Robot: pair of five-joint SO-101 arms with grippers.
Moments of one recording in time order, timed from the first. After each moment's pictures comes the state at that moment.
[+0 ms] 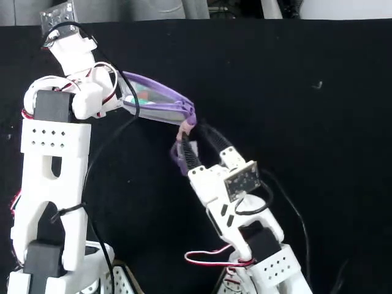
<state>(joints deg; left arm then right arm) 1.3 -18.5 -4.8 78.1 19.7 -26.5 -98.9 95.8 14.0 3.2</state>
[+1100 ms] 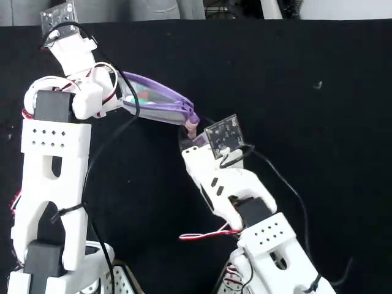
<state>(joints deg) 1.3 -18.5 -4.8 78.1 19.7 -24.9 -62.0 77.8 13.3 0.6</state>
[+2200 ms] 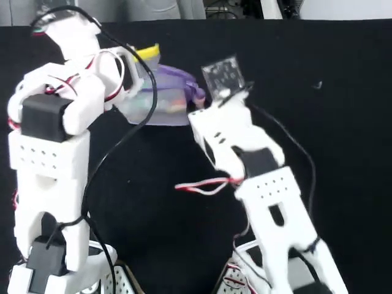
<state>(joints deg) 7.0 -18.1 -28.4 84.0 19.8 -18.0 -37.0 39.7 40.4 2.9</state>
